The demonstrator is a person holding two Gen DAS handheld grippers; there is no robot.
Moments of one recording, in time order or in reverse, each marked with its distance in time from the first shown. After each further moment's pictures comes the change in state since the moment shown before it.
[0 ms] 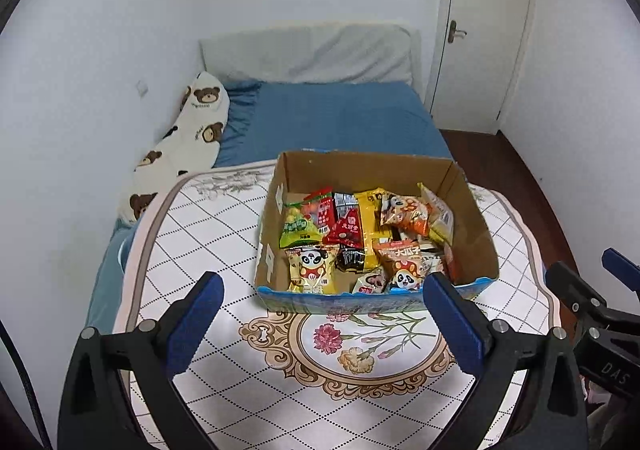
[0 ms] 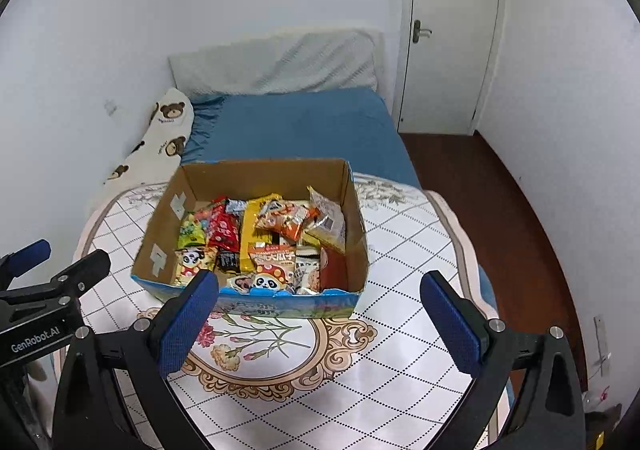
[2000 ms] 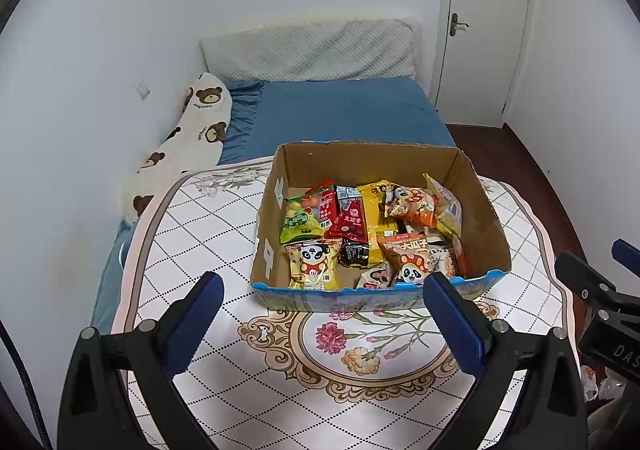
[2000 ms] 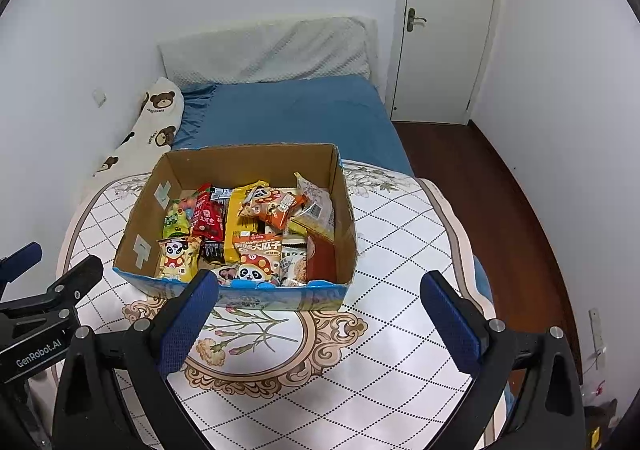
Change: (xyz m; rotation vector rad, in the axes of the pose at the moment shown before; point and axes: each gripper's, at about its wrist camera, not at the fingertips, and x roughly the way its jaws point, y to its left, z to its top) left arm 0.015 -0.008 -0.005 0.040 0.004 0.015; right arm 0.012 -0.011 -0.009 0.025 0.035 -0.044
